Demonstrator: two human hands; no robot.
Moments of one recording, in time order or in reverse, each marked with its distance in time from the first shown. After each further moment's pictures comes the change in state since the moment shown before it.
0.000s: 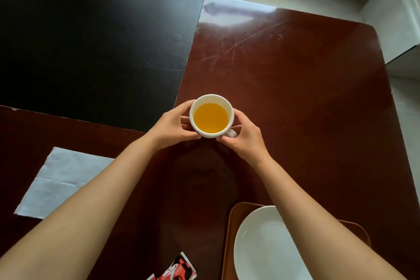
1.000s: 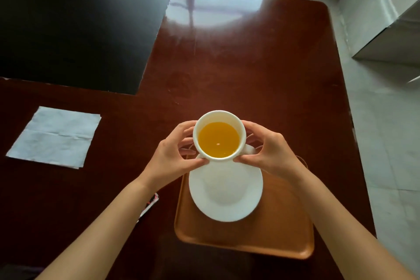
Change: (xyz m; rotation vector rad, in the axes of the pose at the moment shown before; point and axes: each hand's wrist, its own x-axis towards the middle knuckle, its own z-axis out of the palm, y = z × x) left_hand -0.173 0.091 0.155 -0.154 0.090 0.134; right_hand -0.192 0.032 -0.130 0.016 -0.187 -0.226
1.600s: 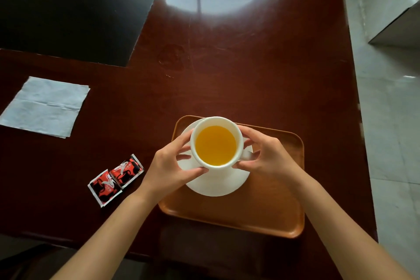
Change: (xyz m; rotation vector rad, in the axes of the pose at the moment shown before) left_hand -0.051 -0.020 0.065 0.124 0.105 0.001; right_hand -0.055 0.049 0.016 0.060 -0.086 -0.028
